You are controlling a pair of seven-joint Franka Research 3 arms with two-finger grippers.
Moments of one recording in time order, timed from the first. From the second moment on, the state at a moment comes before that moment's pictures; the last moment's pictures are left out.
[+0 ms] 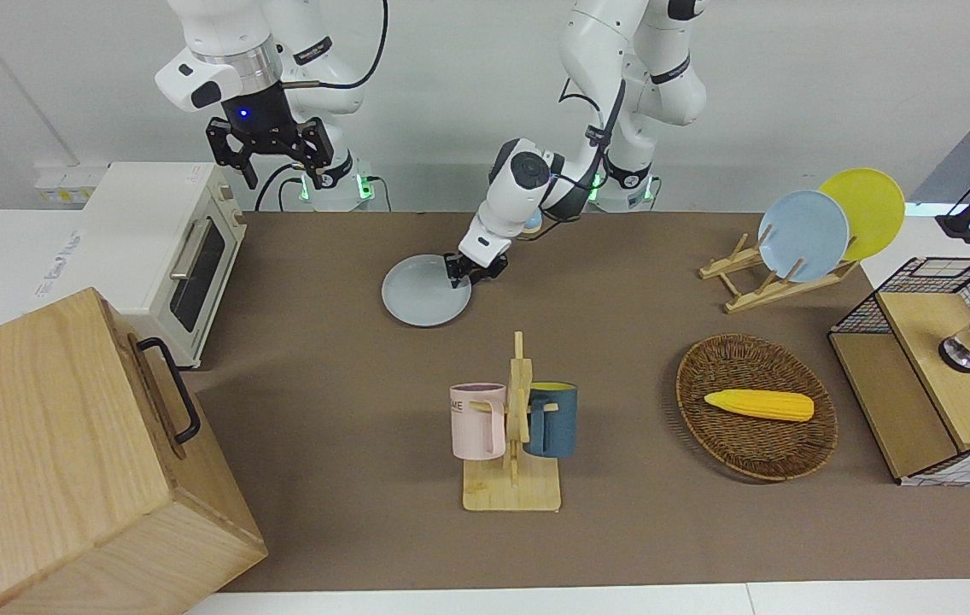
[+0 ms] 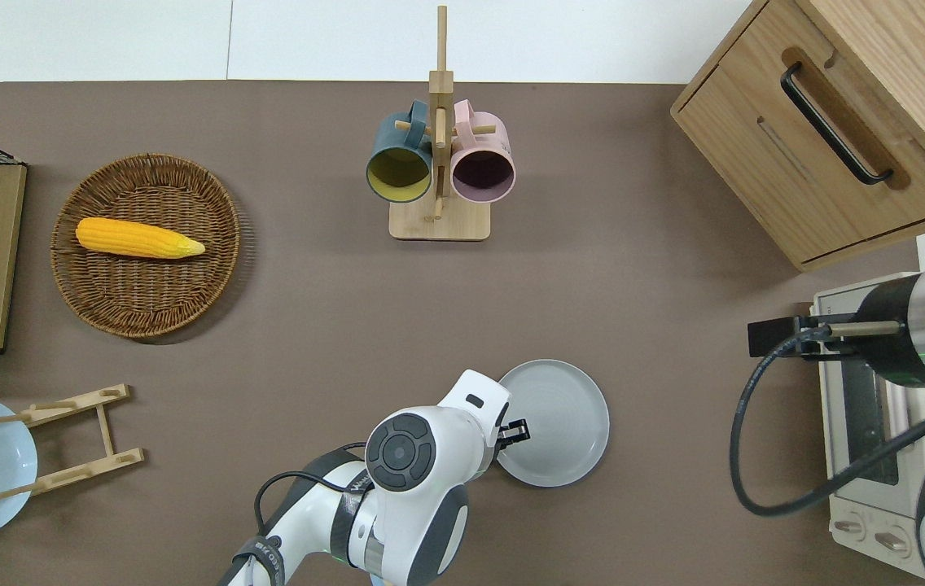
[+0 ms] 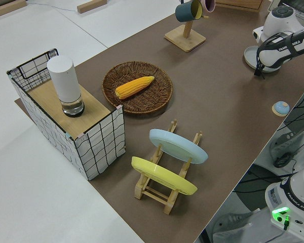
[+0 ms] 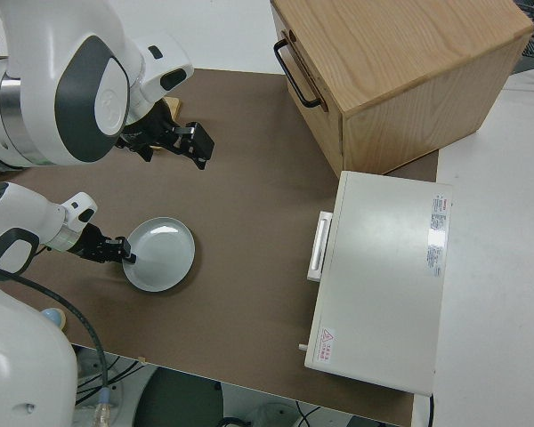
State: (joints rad) left arm -0.68 0.21 -0.14 -2.25 -0.53 2.60 -0.59; right arm -0.25 -0.12 0.37 -1.63 0.05 1.51 0.17
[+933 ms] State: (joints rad) left arm -0.53 0.03 -0.10 -2.21 -0.51 2.22 -0.49; right arm -0.25 -0.12 0.37 -1.63 0.05 1.51 0.17
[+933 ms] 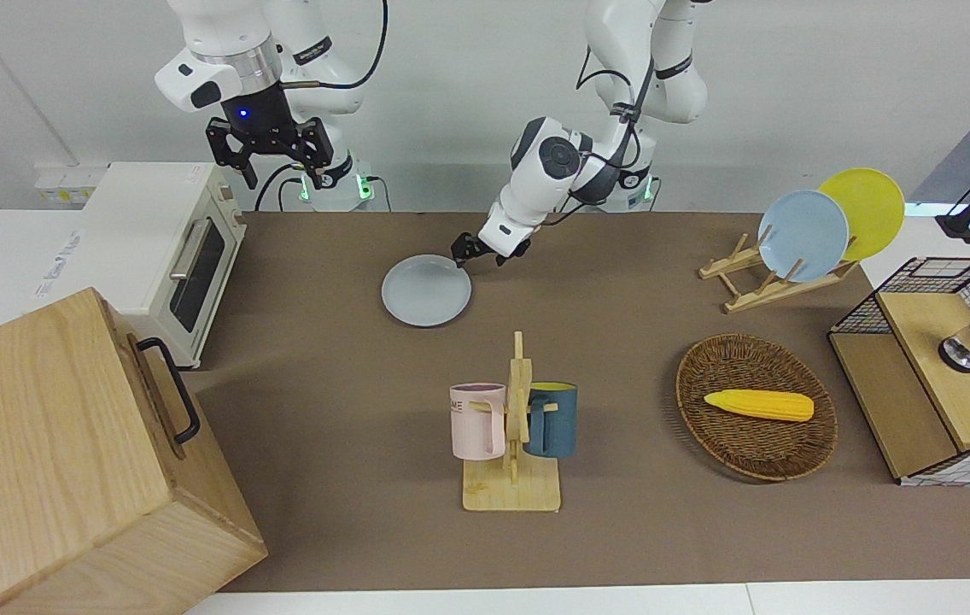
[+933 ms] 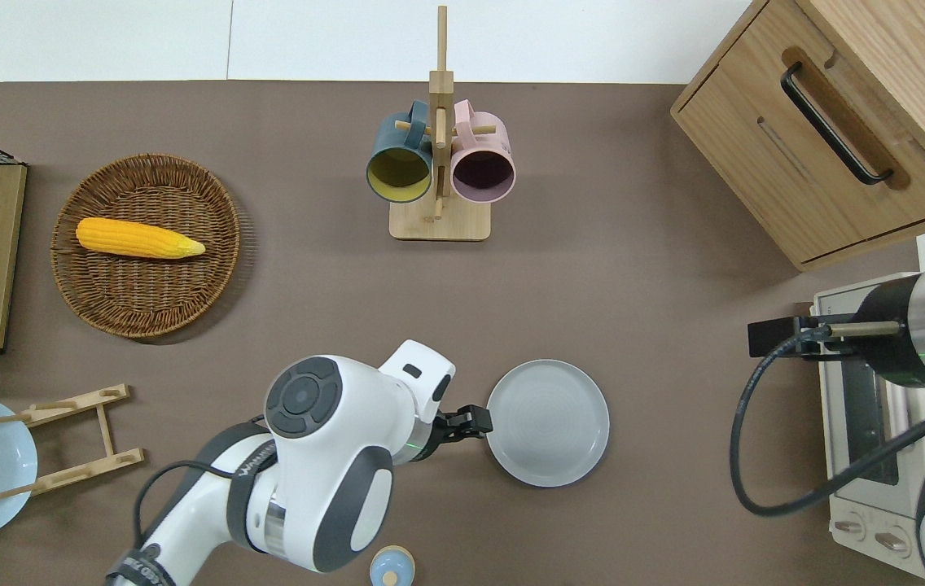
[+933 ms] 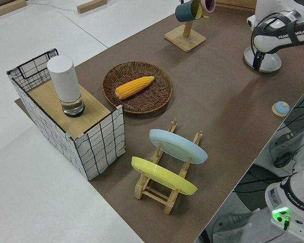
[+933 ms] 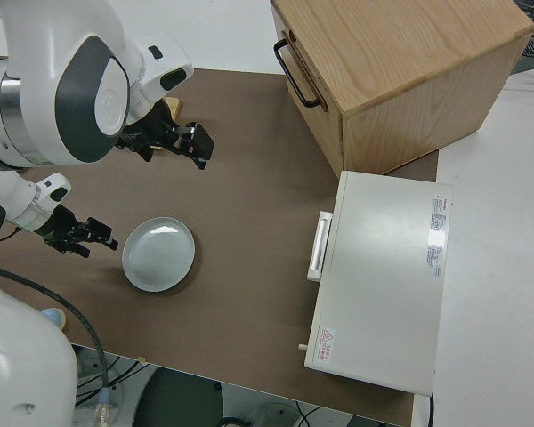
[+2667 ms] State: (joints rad) left arm -0.19 -0.04 0.13 -1.70 -0.10 1.60 -0.23; right arm -0.25 -0.12 0.37 -1.63 0.05 1.51 0.17
